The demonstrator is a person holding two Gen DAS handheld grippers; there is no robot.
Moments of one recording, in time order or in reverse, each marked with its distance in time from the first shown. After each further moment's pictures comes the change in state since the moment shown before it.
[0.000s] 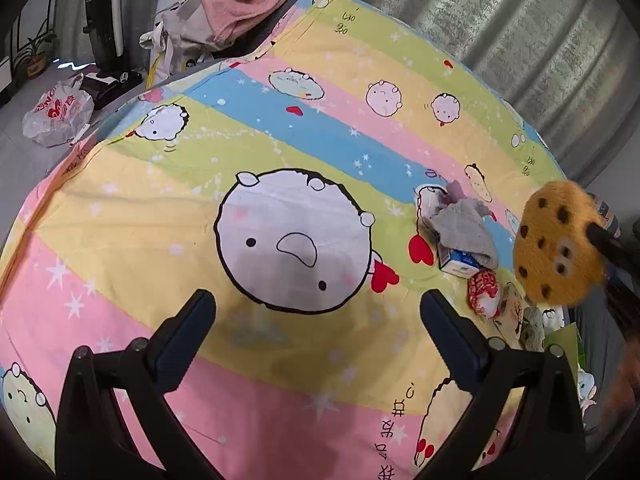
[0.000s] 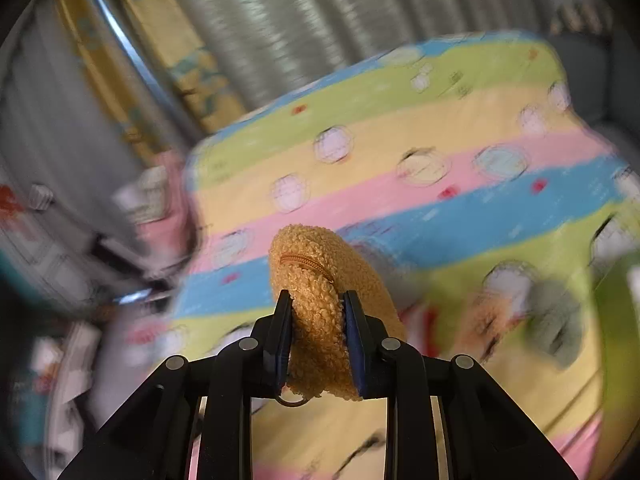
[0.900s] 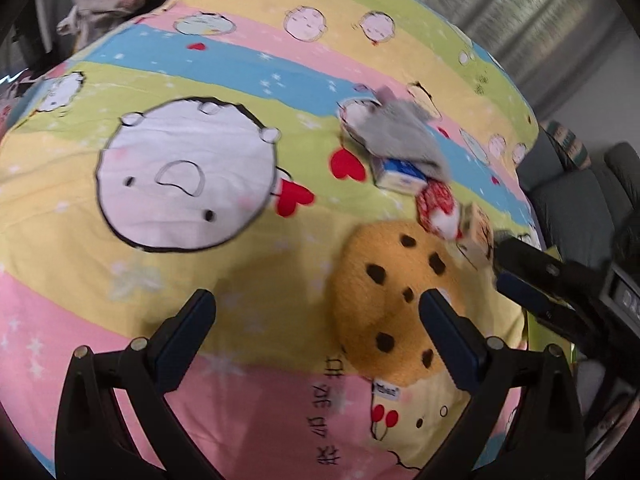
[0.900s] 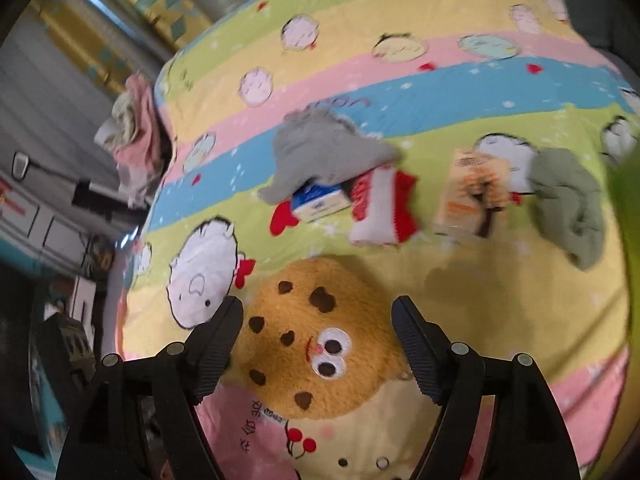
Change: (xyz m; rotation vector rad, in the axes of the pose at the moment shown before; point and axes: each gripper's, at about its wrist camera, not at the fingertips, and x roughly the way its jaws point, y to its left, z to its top) left arm 0.037 -0.047 -0.033 0.138 0.193 -0.135; right arm 0.060 -0.050 -0.048 0.037 0.302 -0.082
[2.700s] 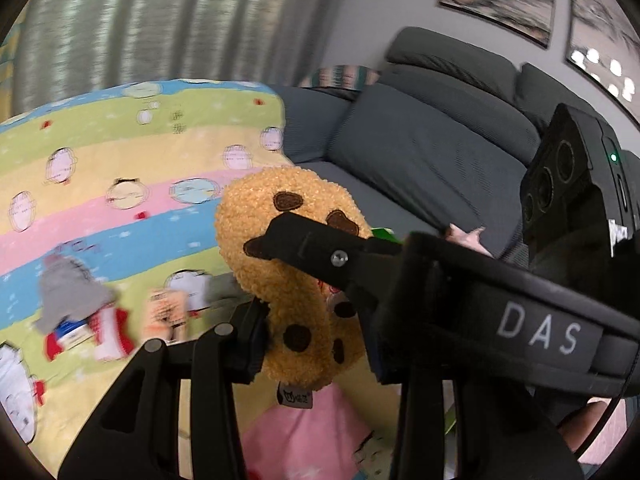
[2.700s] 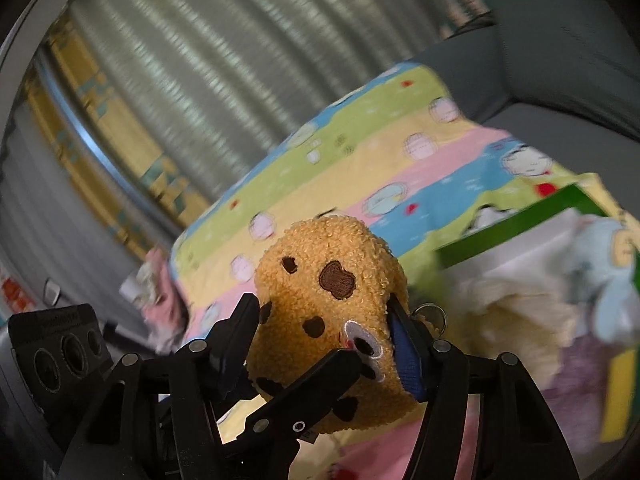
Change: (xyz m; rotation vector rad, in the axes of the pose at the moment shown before) left arm -0.030 -0.269 -0.035 0.684 -0.138 -0.448; right arm -0.207 -0.120 -0.025 0.223 -0.586 0.032
